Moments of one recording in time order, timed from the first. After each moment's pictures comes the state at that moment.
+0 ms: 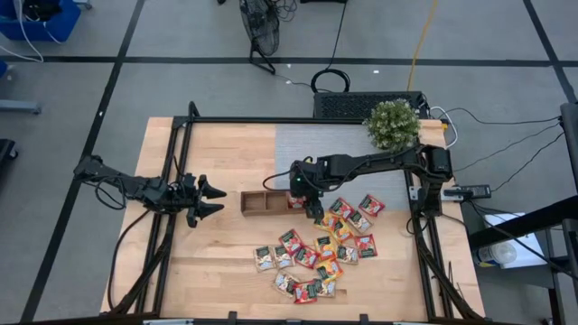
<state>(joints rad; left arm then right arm) -0.36 0.11 0.01 0.08 -0.34 -0.48 -0.09 1.87 1.34 -0.62 -0.18 -0.13</state>
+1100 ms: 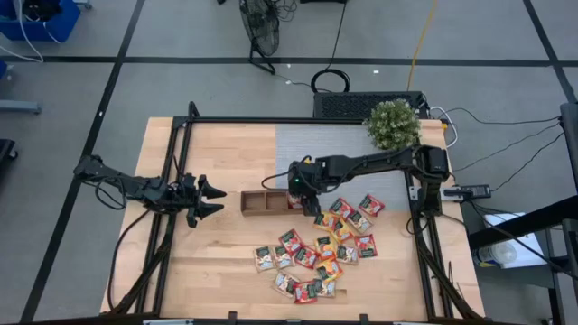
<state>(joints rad) -0.36 0.11 0.01 0.08 -0.34 -0.48 -0.09 1.91 1.34 -0.59 -0.08 -0.14</state>
